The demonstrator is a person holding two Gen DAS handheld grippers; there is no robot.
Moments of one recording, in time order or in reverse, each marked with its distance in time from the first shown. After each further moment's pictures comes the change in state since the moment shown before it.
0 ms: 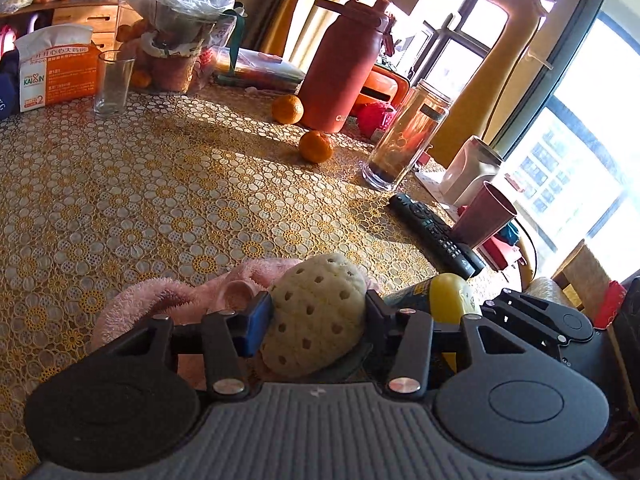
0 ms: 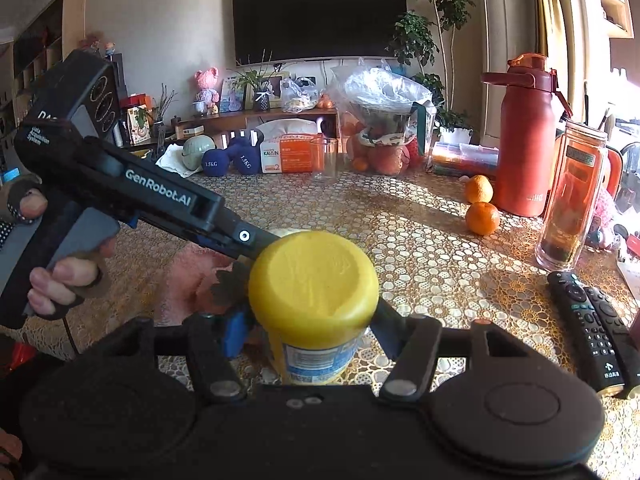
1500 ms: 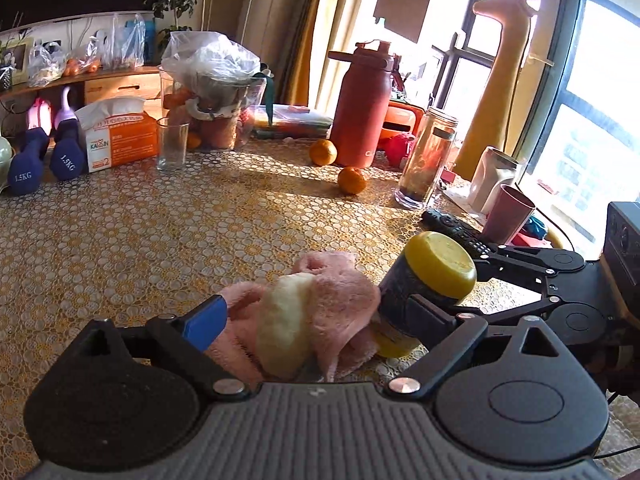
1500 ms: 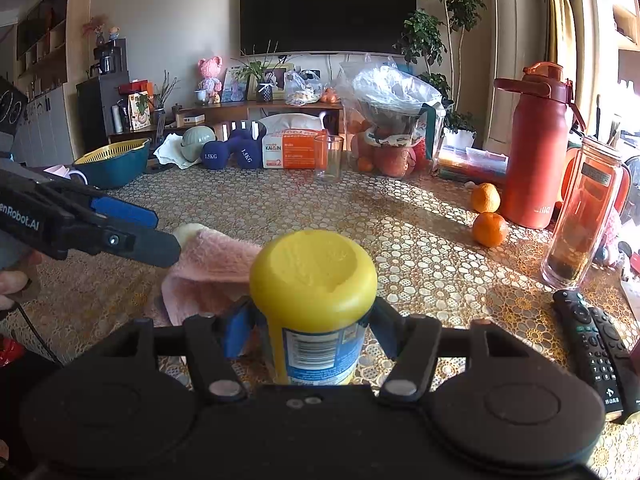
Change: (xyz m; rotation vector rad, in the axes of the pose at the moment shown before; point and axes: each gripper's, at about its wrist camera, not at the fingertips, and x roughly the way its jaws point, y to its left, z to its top) left arm -0.065 -0.002 -0.030 0.116 -0.144 0.148; right arm 0.020 0.008 0.015 -0.045 0.024 -0.020
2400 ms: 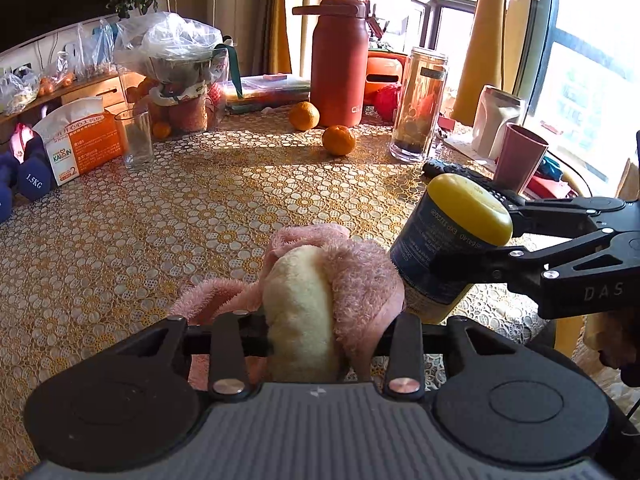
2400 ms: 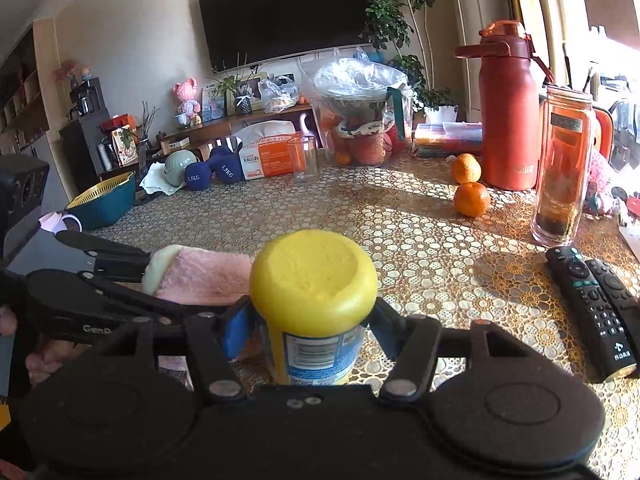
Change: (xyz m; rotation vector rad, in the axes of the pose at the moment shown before) left arm 0.047 -0.022 -0.001 0.123 0.095 0.036; right arm -0.007 -0.033 -0.009 0.195 -0.012 0.029
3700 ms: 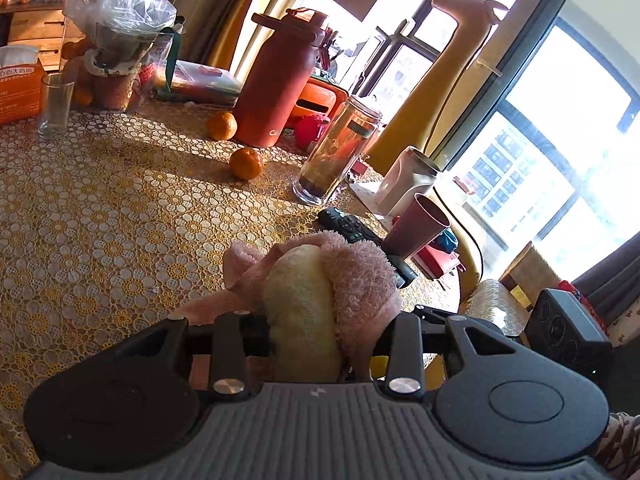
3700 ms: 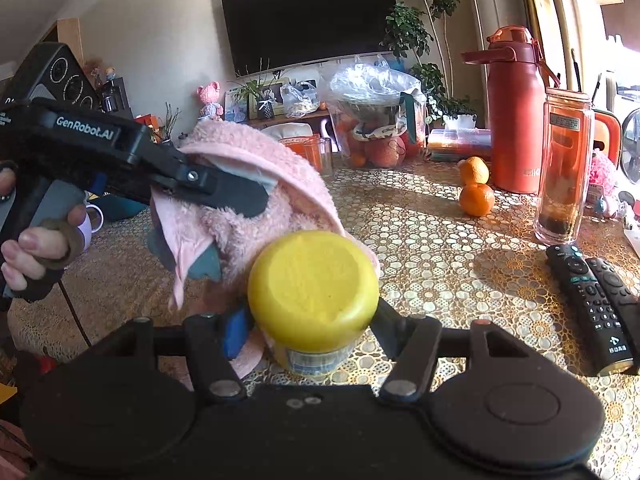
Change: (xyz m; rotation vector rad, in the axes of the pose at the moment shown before) left arm 0.006 -0.005 0.046 -0.233 0.015 -0.357; right arm -0.017 -0.011 -0.013 -0.060 -0.022 0.062
